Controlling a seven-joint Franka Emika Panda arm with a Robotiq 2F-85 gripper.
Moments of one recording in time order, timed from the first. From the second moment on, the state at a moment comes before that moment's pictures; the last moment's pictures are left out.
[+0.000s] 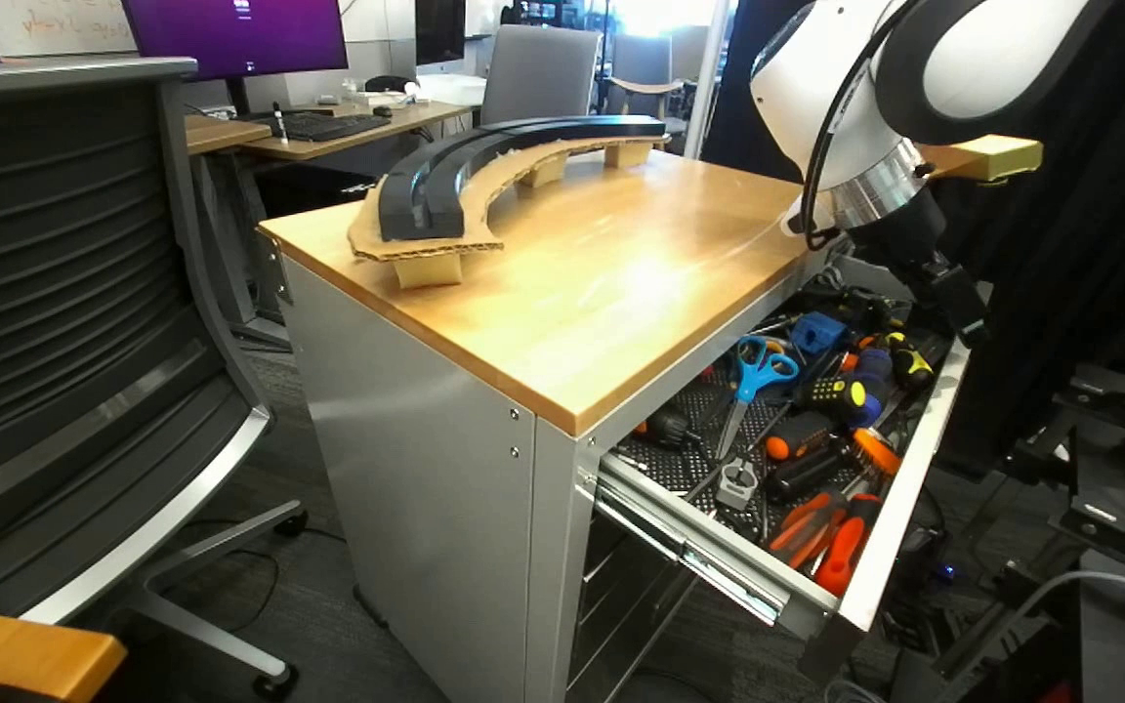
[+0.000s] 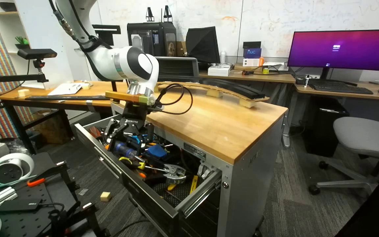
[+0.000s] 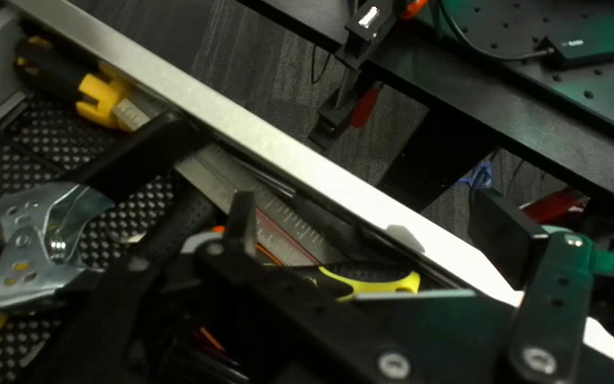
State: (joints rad) arm 0.05 0.39 0.08 -2.23 -0.37 1.86 -0.27
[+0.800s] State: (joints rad) arm 0.14 0.36 0.12 -2.21 -0.14 2.22 0.11
